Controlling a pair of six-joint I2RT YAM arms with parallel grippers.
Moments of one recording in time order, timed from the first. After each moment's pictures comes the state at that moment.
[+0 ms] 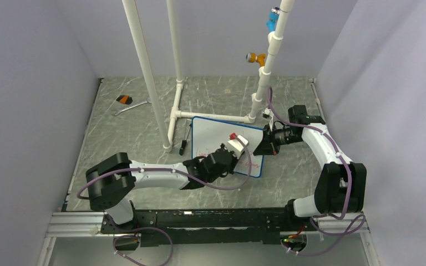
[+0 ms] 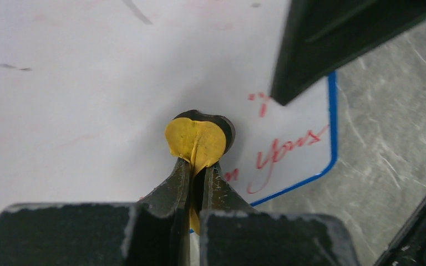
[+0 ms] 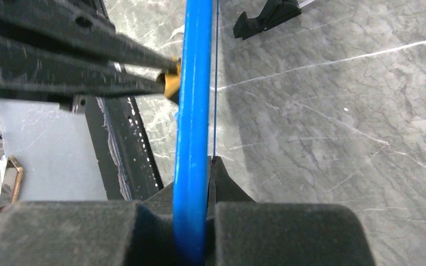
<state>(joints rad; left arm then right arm) -1.22 1.65 0.93 0.35 -0.43 -0.18 0.01 1.40 1.00 -1.00 -1.03 -0.73</state>
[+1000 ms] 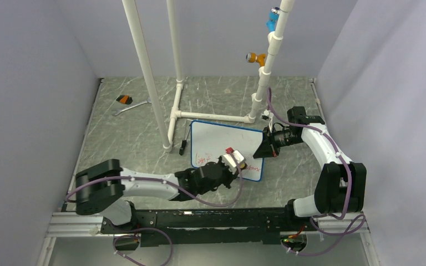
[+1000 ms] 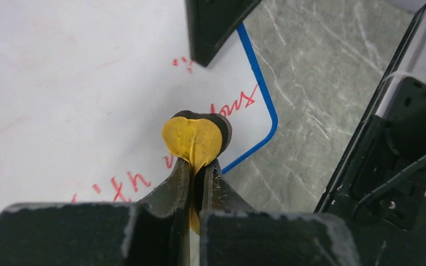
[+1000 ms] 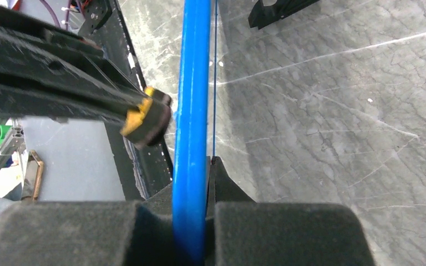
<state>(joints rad) -1.29 1.57 0.77 0.50 -0.32 -0.16 0.02 1.41 1.00 -1.04 -1.04 -0.73</state>
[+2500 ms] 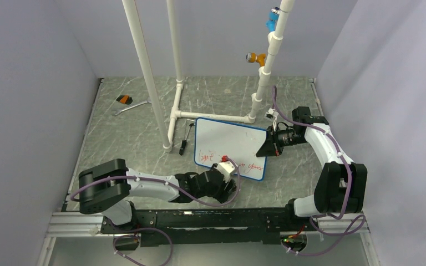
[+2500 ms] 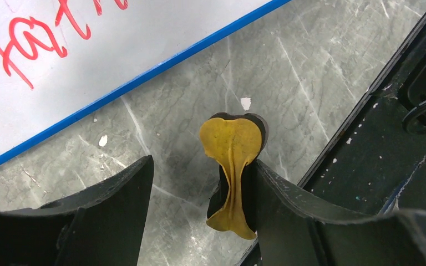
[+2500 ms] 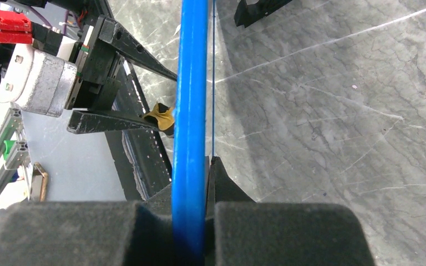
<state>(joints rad) -1.29 1.55 0.68 0.22 -0.22 -0.39 -0.04 1.41 1.00 -1.05 -1.03 -0.71</state>
